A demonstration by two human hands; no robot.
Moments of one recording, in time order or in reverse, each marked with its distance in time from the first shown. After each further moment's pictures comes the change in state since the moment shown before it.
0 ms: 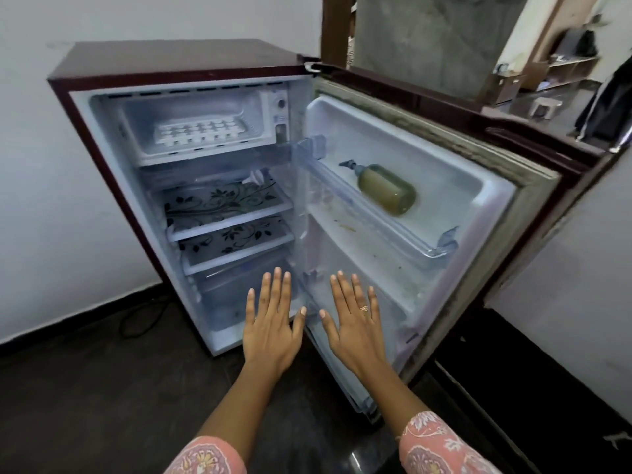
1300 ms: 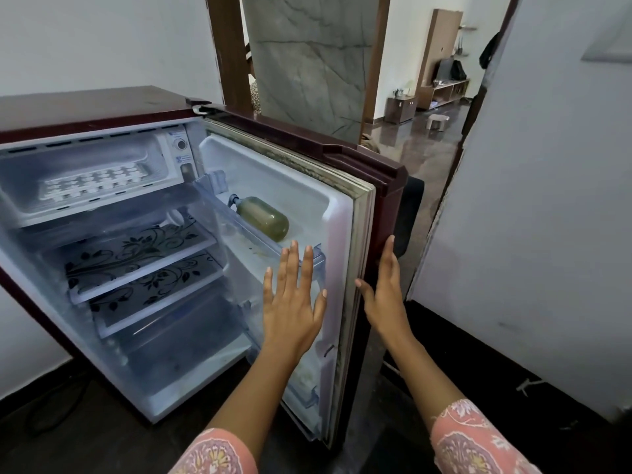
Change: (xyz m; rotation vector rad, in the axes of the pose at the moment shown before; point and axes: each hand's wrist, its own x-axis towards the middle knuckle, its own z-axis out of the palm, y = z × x) left_hand 0.042 0.170 -0.029 -0.189 0.094 0.284; right_hand -0.014 0.113 -0.151 0.594 0.244 0.427
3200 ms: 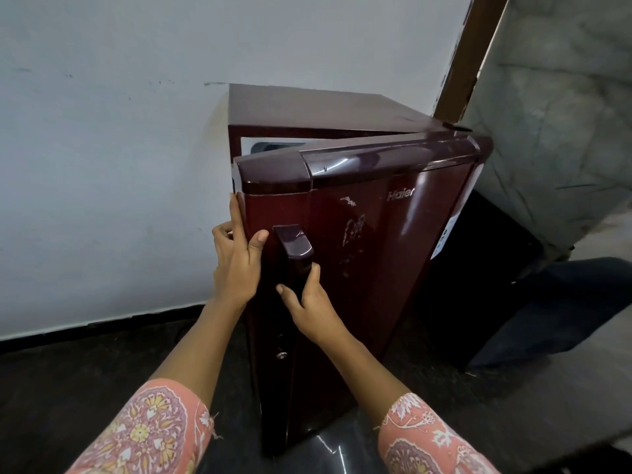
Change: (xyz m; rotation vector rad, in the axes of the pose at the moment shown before) left_hand 0.005 -0.402 -0.157 -0.350 0.380 -0.601; right_hand -0.022 -0.241 0.366 0.340 -0.854 -0.191
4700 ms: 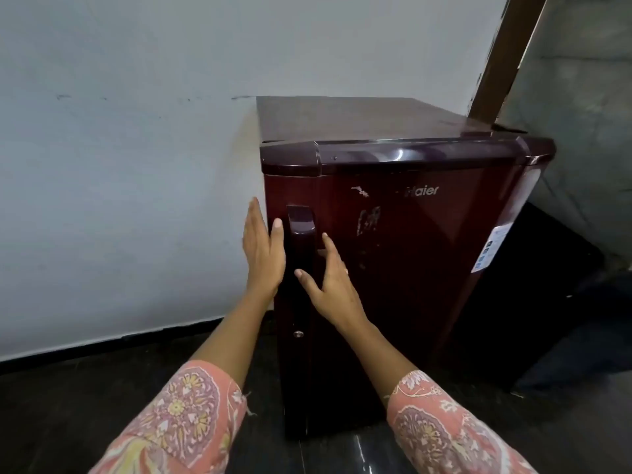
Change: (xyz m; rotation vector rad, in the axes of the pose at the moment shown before) left_hand 0.067 -0.027 0.011 -0.132 -0.014 -0.112; right_hand 0.082 -0.003 0.018 -0.351 0.141 -0.099
